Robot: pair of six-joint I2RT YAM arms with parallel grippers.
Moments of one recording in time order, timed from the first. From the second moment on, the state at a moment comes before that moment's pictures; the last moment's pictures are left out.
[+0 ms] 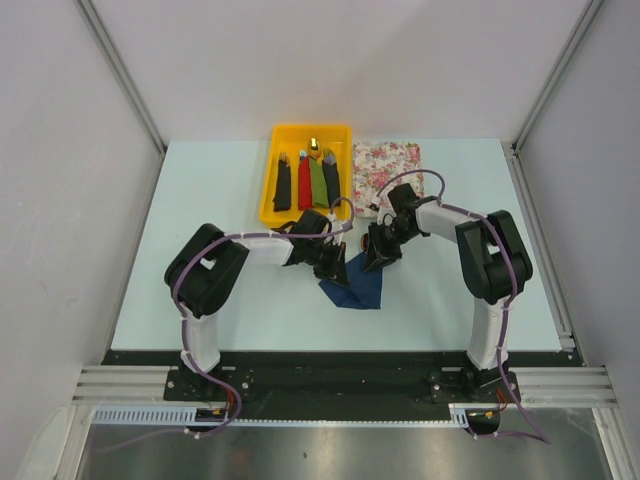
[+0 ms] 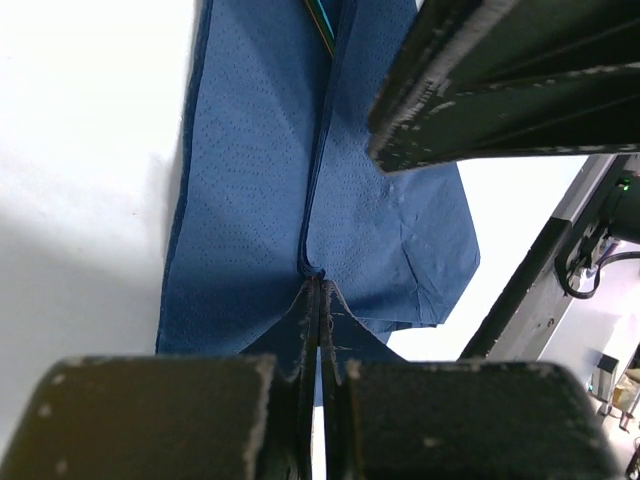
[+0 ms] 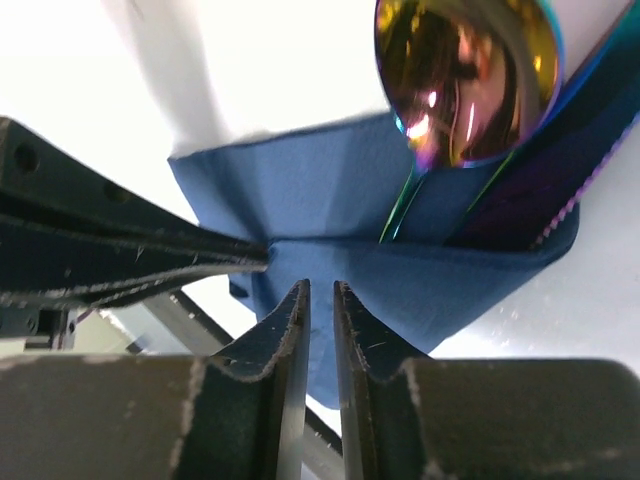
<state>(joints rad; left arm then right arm) -0.64 1.94 1.07 -0.10 0.61 -0.38 0.36 1.97 1.27 -0.60 -0.65 0.26</state>
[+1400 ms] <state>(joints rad) -0.72 1.94 1.04 0.09 0.63 -0.44 0.37 1.99 1.24 -0.50 -0.61 0.23</state>
